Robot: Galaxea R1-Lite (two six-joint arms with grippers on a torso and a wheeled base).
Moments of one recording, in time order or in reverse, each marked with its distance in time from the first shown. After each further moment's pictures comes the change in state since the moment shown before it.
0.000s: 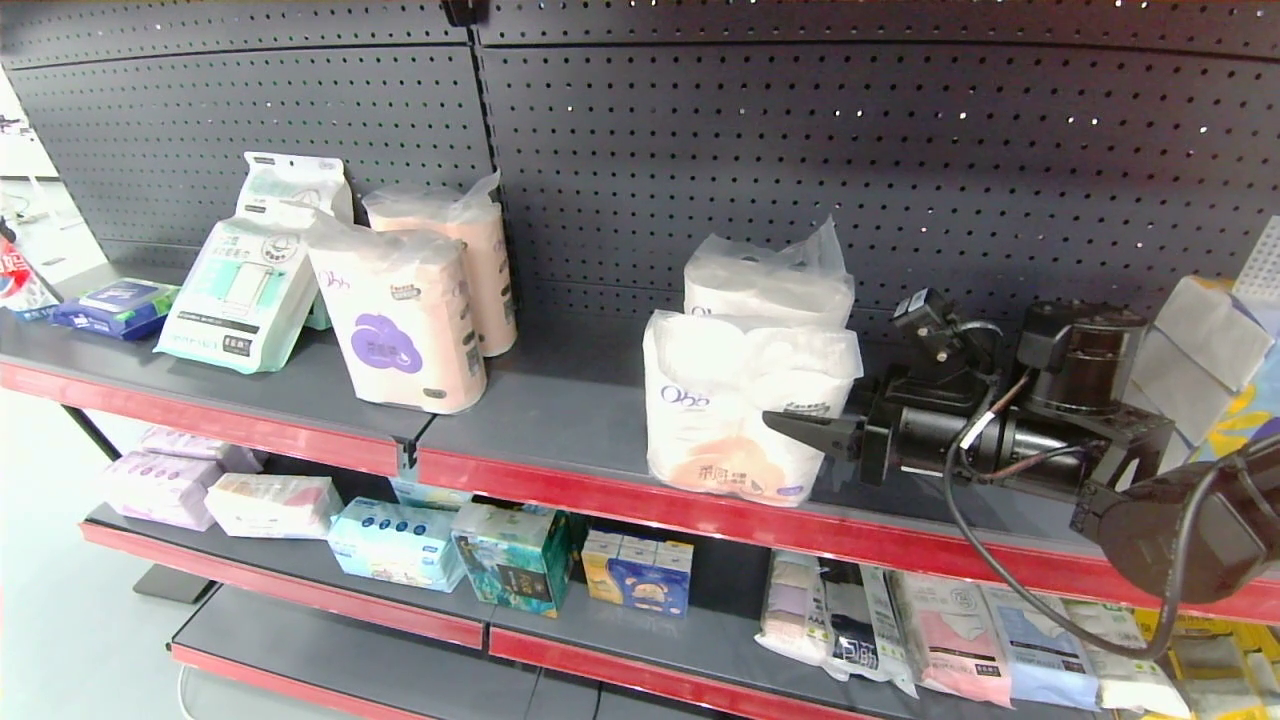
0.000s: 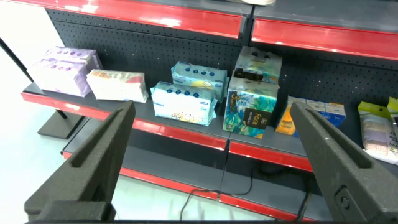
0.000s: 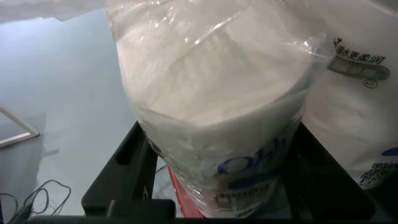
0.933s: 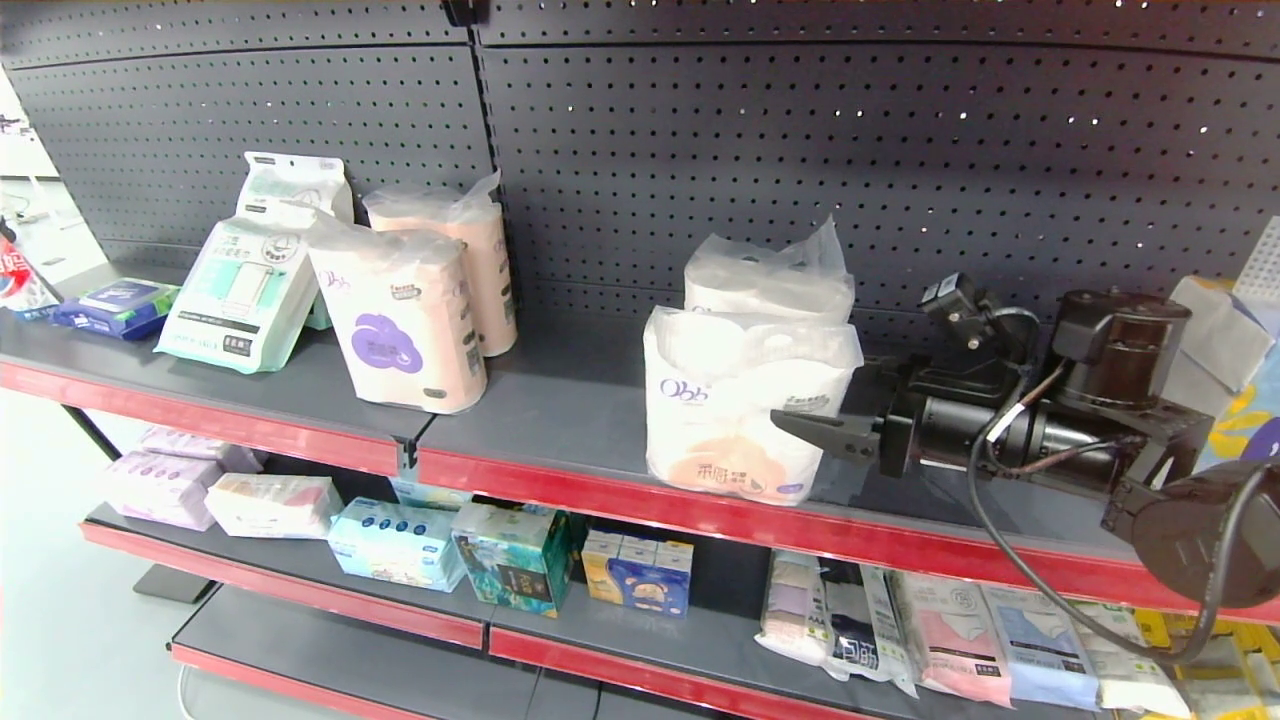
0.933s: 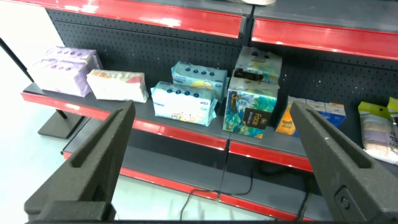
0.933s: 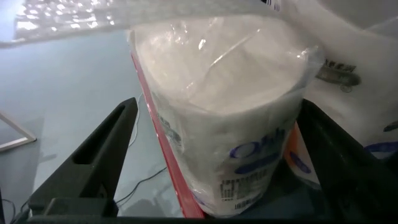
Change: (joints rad) left arm 0.000 0.000 0.000 0.000 0.000 0.000; right arm -0.019 -0.060 0.018 0.004 -0.006 0.016
